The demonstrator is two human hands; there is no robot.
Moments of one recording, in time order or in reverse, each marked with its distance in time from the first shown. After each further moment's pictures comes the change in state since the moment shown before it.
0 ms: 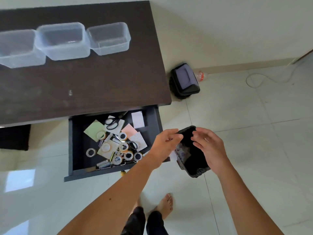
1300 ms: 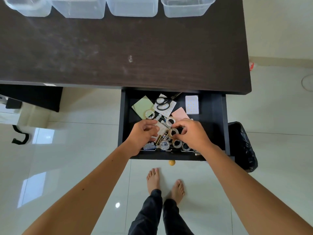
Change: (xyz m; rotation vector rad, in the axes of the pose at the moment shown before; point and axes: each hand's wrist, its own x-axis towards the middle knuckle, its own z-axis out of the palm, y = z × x) left_hand -0.027 -0.078 -0.251 -0.072 0.293 -0.107; right_hand 0.030 0.088 0.228 -1.083 -0.506 -0.297
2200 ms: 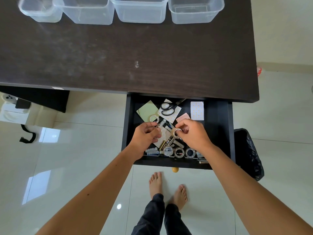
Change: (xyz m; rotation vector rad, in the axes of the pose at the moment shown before) left_hand 0.004 0.002 0.000 -0.115 0.100 0.006; right_hand 0.023 -0.008 0.002 0.030 0.066 0.005
